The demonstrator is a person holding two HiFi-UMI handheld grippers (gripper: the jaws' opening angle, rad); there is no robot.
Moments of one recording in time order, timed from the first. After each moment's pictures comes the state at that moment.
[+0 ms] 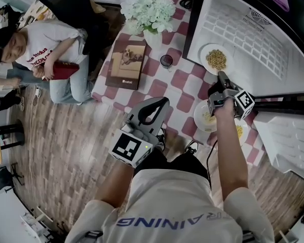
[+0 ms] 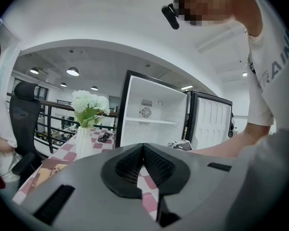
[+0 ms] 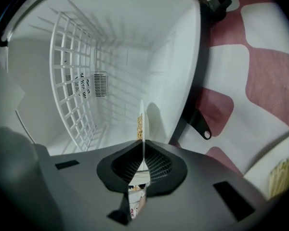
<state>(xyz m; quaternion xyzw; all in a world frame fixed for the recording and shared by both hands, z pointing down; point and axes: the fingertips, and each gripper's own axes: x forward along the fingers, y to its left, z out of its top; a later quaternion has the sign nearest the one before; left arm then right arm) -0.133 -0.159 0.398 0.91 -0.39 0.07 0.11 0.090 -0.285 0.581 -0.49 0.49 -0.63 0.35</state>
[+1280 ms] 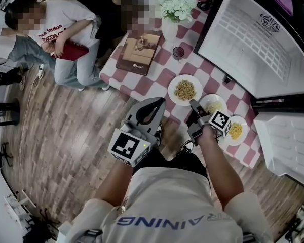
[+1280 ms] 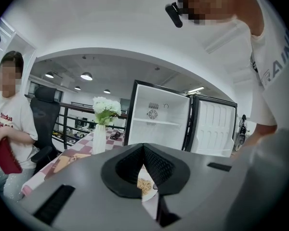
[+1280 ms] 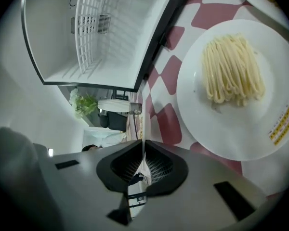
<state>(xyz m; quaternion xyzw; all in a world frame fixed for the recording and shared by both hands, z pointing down) -0.169 -0.097 0.396 0.88 -0.46 0.06 0.11 -0.051 -0.128 0.611 -0.38 0.58 -0.71 0.13</state>
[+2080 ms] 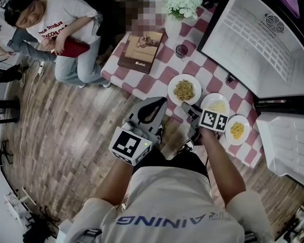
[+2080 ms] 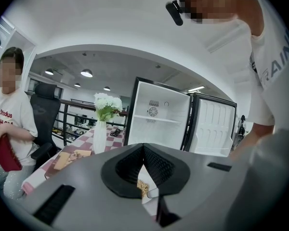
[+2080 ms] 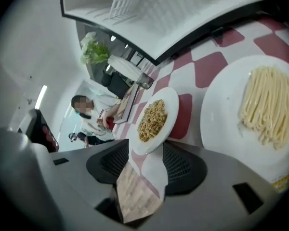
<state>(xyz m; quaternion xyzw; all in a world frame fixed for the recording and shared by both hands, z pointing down) -0.176 -0.094 0.406 0.88 -0.46 0.07 0.13 -0.087 -0.107 0.634 -0.35 0.72 -0.59 -0.10</state>
